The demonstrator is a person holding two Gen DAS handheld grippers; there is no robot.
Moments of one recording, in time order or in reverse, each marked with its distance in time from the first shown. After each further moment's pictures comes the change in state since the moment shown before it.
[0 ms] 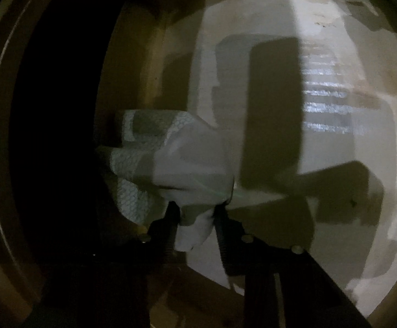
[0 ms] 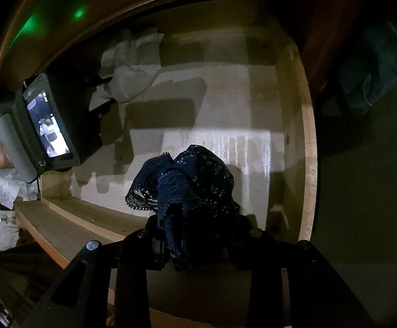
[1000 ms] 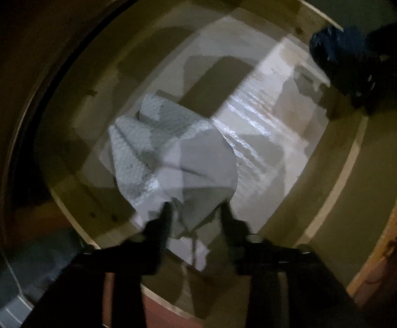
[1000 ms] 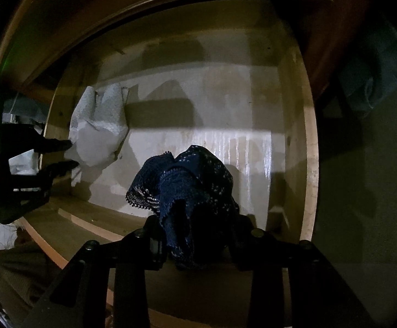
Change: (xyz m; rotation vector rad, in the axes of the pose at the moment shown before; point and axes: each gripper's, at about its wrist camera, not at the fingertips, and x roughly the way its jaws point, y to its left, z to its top) left arm -0.069 0.053 -0.038 -0.540 0.131 -0.589; right arm 0.005 0.003 0.001 -0.006 0.003 -0.009
